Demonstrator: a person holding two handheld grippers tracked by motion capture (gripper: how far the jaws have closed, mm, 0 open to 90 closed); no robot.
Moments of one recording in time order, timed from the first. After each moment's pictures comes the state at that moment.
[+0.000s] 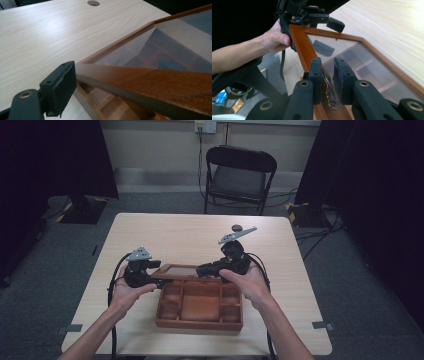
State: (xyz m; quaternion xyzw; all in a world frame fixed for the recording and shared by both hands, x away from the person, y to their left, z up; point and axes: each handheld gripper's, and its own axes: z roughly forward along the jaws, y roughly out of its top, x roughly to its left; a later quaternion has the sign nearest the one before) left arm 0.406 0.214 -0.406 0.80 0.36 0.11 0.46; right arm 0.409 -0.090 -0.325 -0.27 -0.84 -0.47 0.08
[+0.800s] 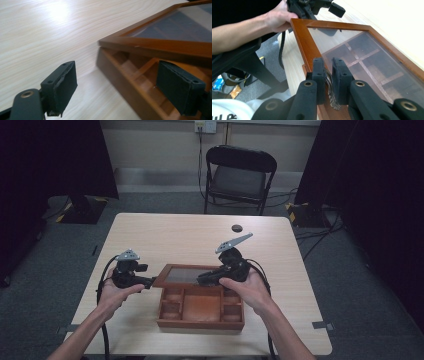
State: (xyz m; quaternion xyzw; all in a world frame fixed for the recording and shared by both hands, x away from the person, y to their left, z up) left arm 0.414 0.255 -0.426 0.80 0.41 0.10 0.43; right arm 0.395 -0.089 -0.332 -0.25 -0.86 -0.44 0.08
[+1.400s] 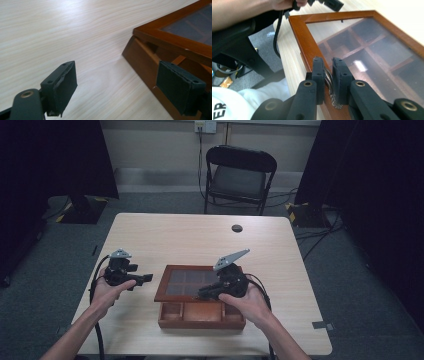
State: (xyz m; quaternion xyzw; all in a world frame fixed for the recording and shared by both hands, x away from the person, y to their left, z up) left arm 0.421 0.282 -0.440 0.78 0.46 0.11 0.40; right arm 0.369 -0.086 -0.358 -0.23 -0.88 -0.41 0.06
